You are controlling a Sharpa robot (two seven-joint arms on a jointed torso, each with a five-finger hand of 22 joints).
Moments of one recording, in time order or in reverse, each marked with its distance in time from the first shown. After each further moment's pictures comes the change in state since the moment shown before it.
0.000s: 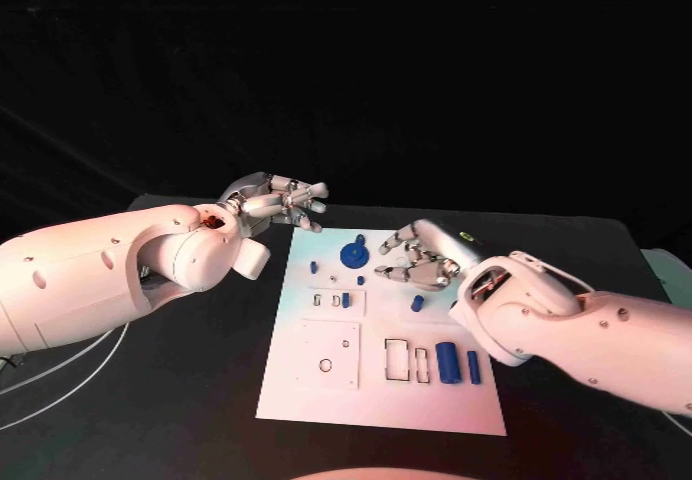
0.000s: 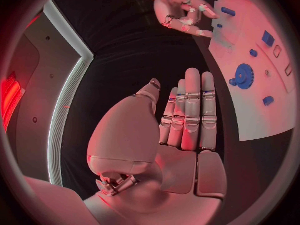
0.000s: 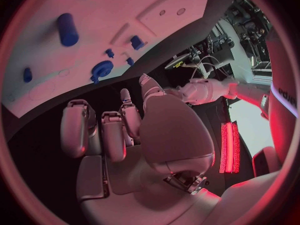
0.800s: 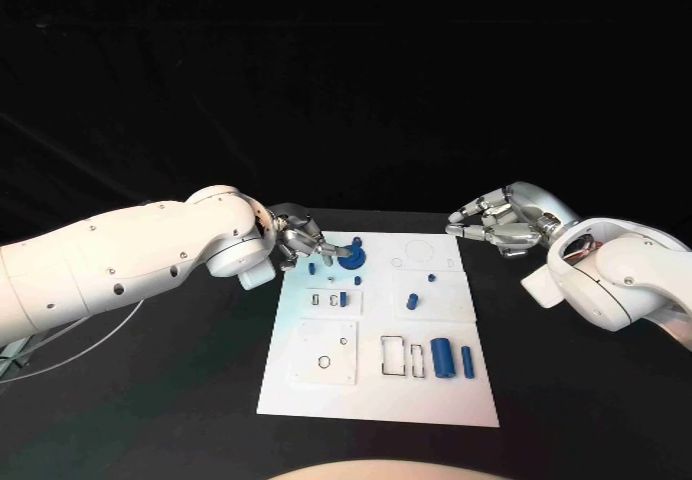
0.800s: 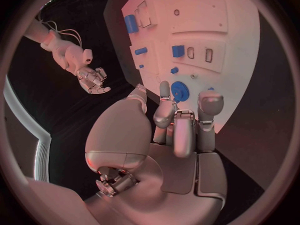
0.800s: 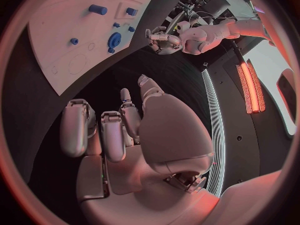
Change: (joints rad) left arm 0.023 0.172 0.001 -0.109 -0.695 0.268 -0.629; left_hand -0.201 0.012 -0.138 0.082 0.004 0.063 -0.117 0.287 0.315 0.121 -0.115 1.021 0.969 0.190 -0.101 0.816 0.930 -0.040 0.245 -0.141 0.643 0.618; right arm 0.107 -0.243 0.002 0.011 0.576 0.113 0.158; right_hand 0.000 0.000 0.003 0.003 0.006 0.000 0.000 0.012 0.002 0.000 0.000 0.000 -0.003 0.000 0.000 -0.008 0.000 0.000 0.000 0.000 -0.006 0.000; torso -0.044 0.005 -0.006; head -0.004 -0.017
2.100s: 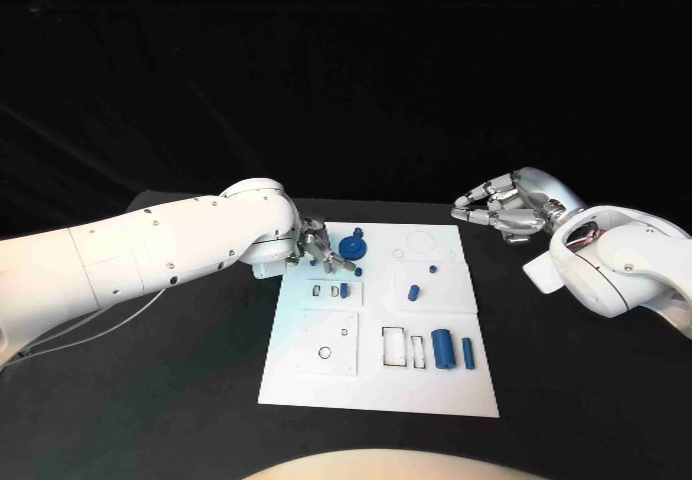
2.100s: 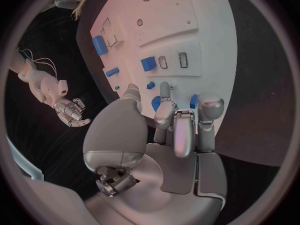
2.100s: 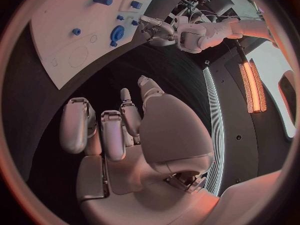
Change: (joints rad) left arm 0.003 0.153 -0.031 -0.130 -0.193 0.169 -0.137; left_hand -0.034 -0.055 -0.096 0.003 0.000 -0.039 0.000 0.031 0.097 -0.003 0.003 0.023 0.033 0.000 0.000 -0.004 0.000 0.000 0.000 0.000 0.034 0.047; right arm 0.002 0.010 0.000 -0.026 0.004 -0.038 0.013; right_hand -0.010 0.002 0.003 -0.003 0.049 -0.004 -0.004 0.016 0.002 -0.011 -0.003 -0.016 -0.022 0.000 0.000 -0.021 0.001 0.000 -0.011 -0.003 -0.032 0.000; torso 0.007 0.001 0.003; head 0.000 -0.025
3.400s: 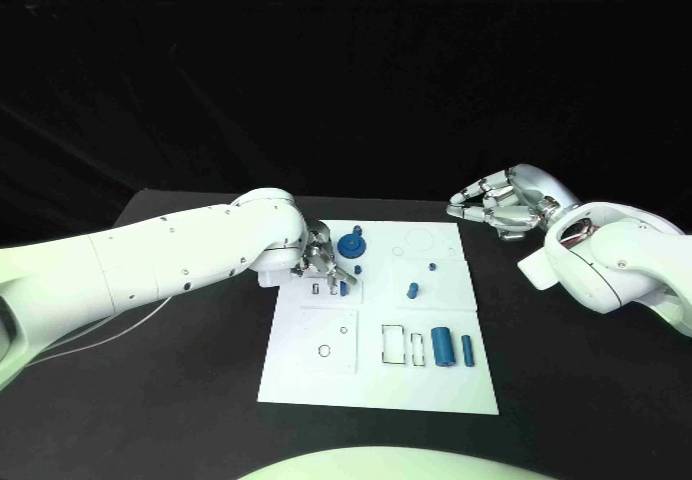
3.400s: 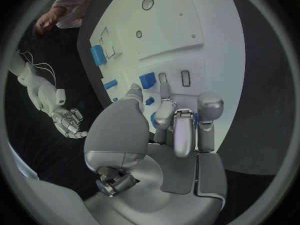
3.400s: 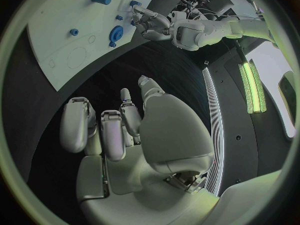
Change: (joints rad) left arm -0.024 0.042 -0.017 -0.035 0.014 0.048 -0.002; left_hand 0.017 0.028 0.024 -0.001 0.000 -0.011 0.004 0.004 0.029 0.000 0.000 0.000 0.002 0.000 0.000 -0.004 0.000 0.000 -0.004 0.004 0.009 0.007; right arm 0.000 0.011 0.000 -0.003 -0.004 -0.003 -0.001; right_hand -0.004 -0.004 0.000 0.000 0.011 0.000 0.000 0.004 0.000 0.000 0.000 0.000 -0.003 0.000 0.000 -0.005 0.000 0.000 -0.004 -0.004 -0.008 0.000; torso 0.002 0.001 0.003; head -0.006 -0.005
